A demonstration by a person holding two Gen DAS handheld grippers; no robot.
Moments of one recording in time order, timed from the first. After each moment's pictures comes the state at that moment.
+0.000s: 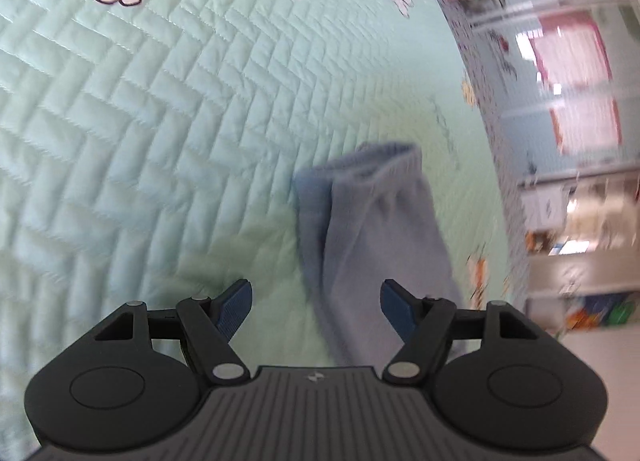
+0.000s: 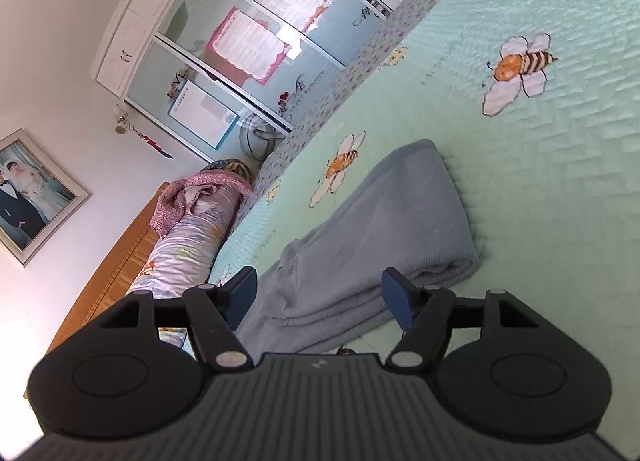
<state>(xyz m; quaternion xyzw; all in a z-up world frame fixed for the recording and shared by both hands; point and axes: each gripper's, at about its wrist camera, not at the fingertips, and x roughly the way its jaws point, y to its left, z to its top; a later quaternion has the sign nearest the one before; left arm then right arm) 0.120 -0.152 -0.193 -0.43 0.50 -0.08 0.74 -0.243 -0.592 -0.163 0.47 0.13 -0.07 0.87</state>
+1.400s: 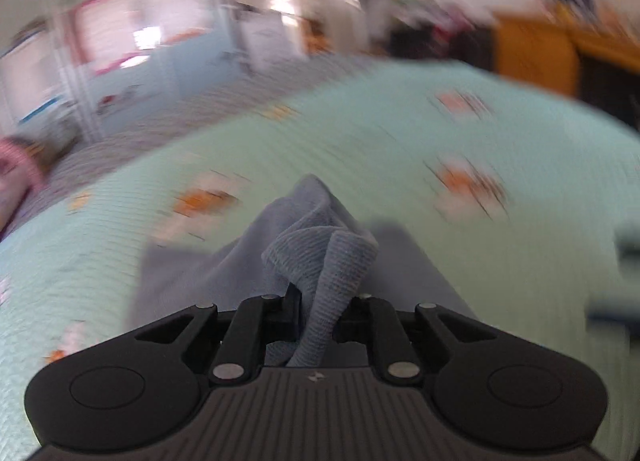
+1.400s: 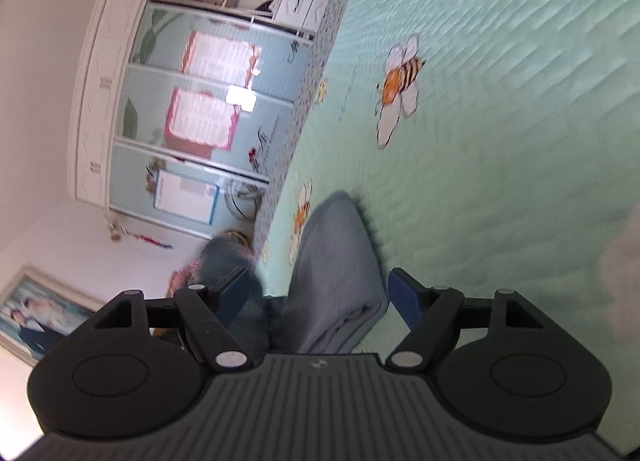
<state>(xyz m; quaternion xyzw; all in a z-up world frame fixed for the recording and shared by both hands) -0.078 -0.518 -0.117 0.25 0.23 -0.44 0.83 -0.317 -0.665 -0.210 0.62 0.05 -0.11 0.78</state>
